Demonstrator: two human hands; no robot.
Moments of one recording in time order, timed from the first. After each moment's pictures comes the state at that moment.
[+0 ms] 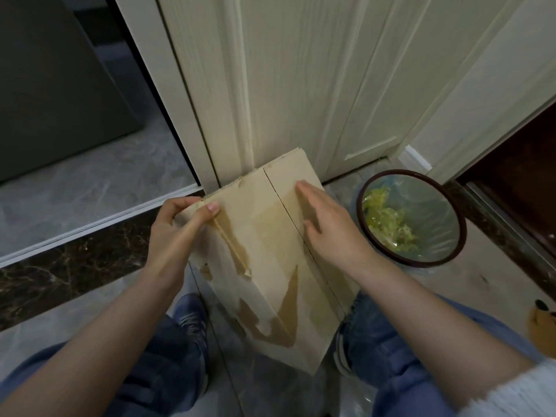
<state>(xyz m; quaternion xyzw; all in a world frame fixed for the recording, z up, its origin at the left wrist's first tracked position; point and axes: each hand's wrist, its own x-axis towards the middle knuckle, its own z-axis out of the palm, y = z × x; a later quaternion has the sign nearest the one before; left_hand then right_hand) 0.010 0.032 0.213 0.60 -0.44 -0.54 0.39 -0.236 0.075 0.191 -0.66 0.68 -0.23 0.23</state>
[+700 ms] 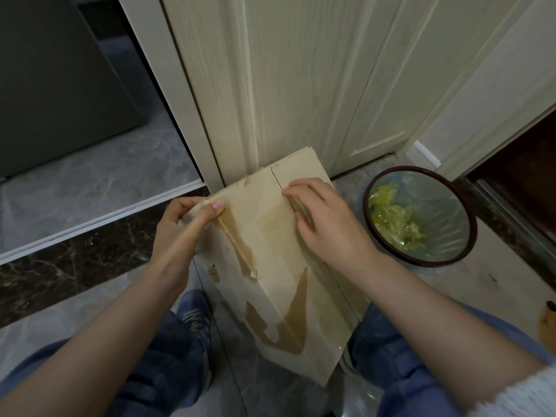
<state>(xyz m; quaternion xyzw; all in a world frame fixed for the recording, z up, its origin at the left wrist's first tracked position) 0.005 0.034 0.218 0.59 -0.43 -0.57 0.38 -0.225 0.067 0.194 -0.74 0.60 -0.28 0.09</state>
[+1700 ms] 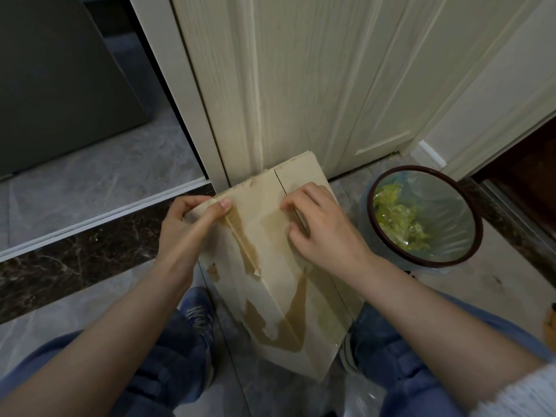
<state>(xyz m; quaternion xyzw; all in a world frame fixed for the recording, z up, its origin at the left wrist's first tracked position) 0.008 0.032 0.208 0.63 -0.42 -0.53 0.38 -0.212 0.072 0.193 -0.75 0.59 -0.28 0.13</state>
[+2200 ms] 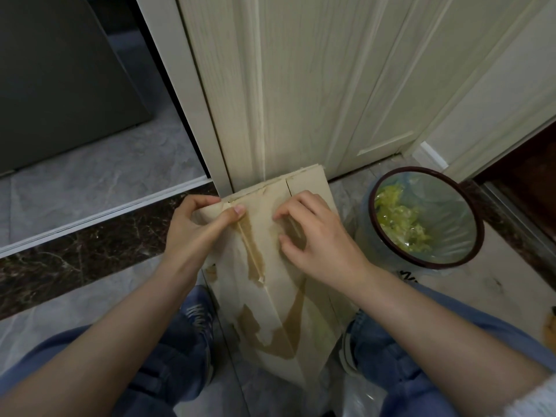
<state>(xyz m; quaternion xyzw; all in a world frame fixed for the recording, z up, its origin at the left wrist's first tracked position) 0.006 0.035 0.202 0.63 -0.46 -0.51 0.37 -0.201 0.084 0.198 -0.75 0.56 -0.30 0.16</state>
